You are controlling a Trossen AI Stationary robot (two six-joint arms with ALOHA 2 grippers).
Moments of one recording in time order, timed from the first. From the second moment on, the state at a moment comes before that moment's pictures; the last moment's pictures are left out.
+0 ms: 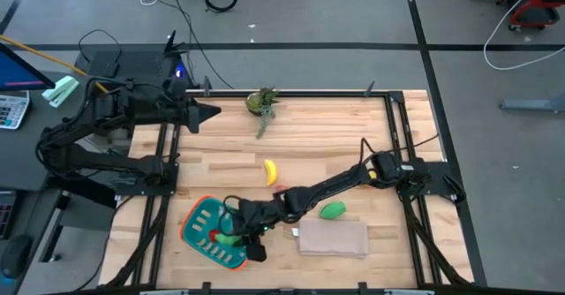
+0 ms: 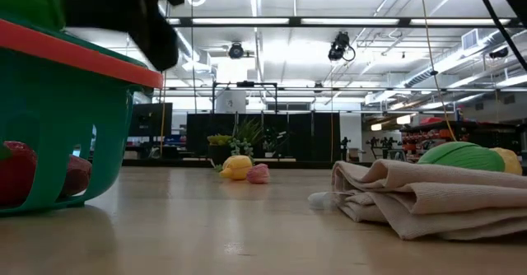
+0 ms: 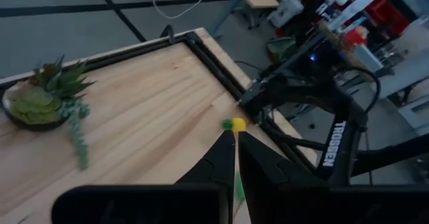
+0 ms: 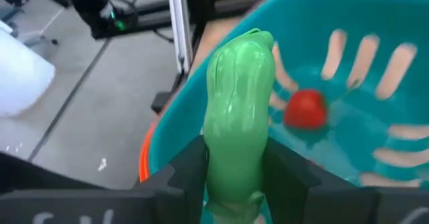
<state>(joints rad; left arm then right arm) 0.23 0.92 1.34 -0.77 -0.08 -0.72 0.31 2.34 1.91 -0.12 -0.18 0.34</state>
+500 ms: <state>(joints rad) 0.23 0.92 1.34 -0.80 -0.08 -0.70 0.32 2.41 1.91 -0.08 -0.17 0.30</state>
